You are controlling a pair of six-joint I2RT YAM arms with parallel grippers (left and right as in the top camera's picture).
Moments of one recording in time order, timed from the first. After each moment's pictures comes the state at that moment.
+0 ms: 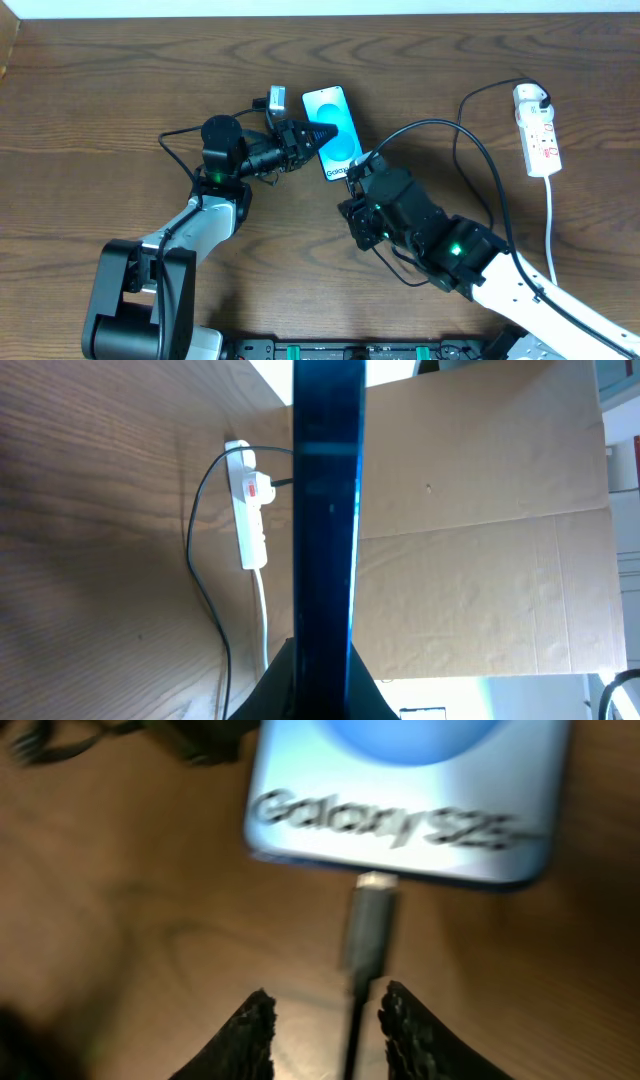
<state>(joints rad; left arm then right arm) -0.18 1.62 0.69 0.82 1.00 -1.27 0.82 1.23 0.89 -0.42 0.02 0.36</state>
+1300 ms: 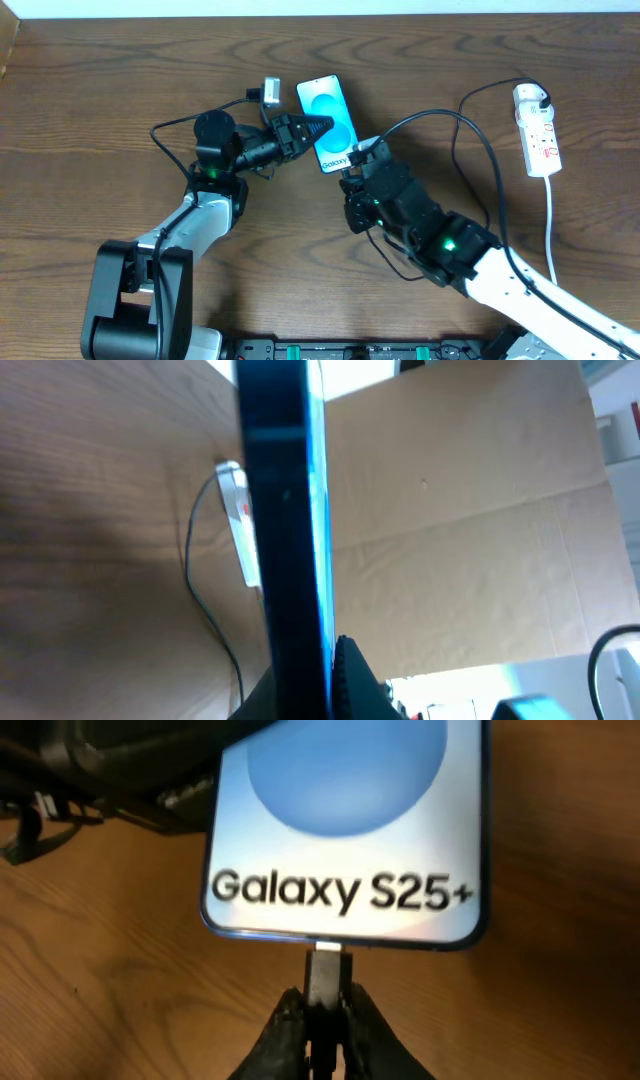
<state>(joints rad) -0.16 1.62 0.72 0.84 1.03 -1.19 0.81 1.26 0.87 -0.25 0.08 0.41</state>
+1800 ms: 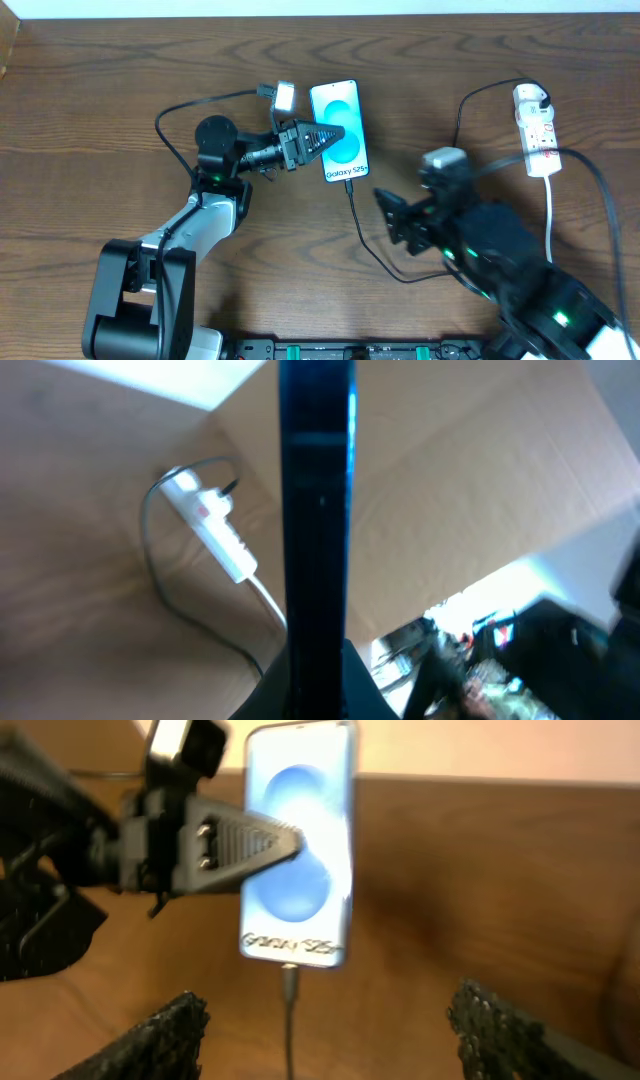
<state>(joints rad) -0.18 1.62 0.71 1.03 1.15 -0.99 0.78 0.81 0.87 -0.47 0.18 0.36</state>
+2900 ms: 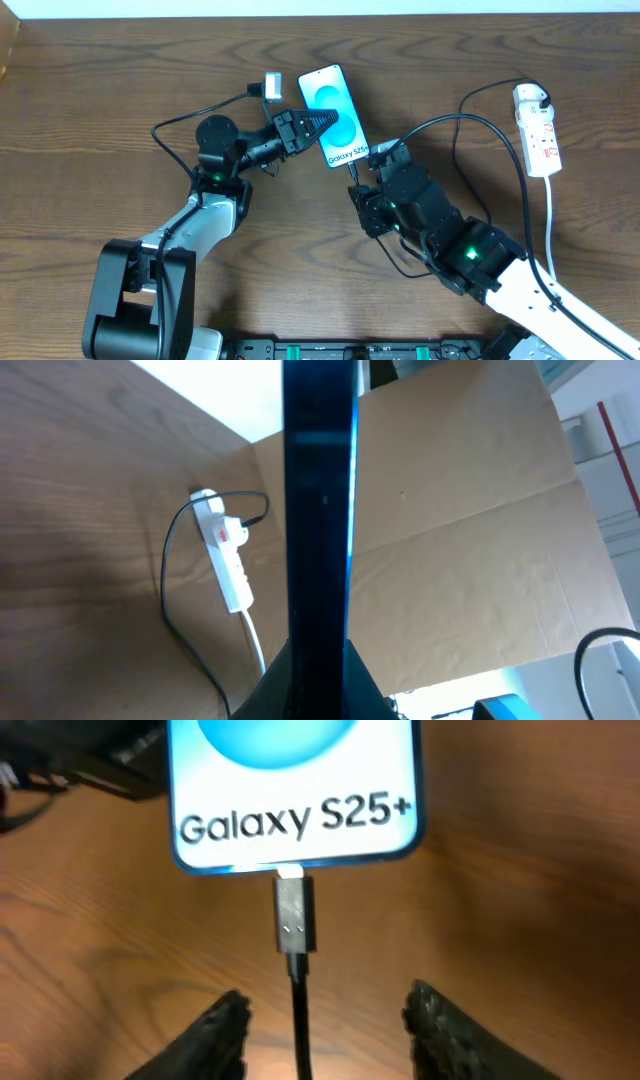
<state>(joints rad) -0.19 1.62 0.71 0.98 0.97 -1.24 0.78 1.17 0.87 -0.38 0.10 0.42</state>
